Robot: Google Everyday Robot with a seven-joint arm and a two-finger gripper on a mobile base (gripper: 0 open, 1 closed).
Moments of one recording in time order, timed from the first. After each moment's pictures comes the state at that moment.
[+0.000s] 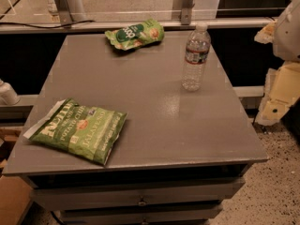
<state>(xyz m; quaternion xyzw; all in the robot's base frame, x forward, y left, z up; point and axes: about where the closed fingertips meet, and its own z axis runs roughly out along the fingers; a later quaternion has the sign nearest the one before) 0.438 -0.217 0.977 -0.60 0.78 -0.03 0.16</state>
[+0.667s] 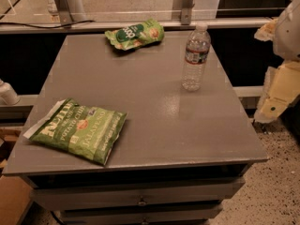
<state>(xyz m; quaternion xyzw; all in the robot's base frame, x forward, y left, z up) 0.444 -0.217 0.977 -0.60 0.78 -0.04 0.18</state>
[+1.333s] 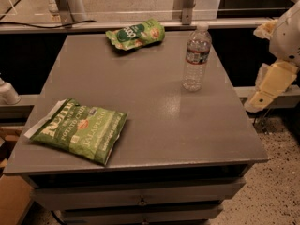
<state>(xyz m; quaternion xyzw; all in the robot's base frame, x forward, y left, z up) 0.485 -0.226 0.962 -0.58 0.78 -0.03 0.24</state>
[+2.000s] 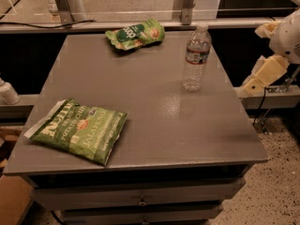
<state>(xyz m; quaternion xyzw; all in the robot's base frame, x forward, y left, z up) 0.539 -0.243 0.944 -0.53 0.78 0.04 0.32</state>
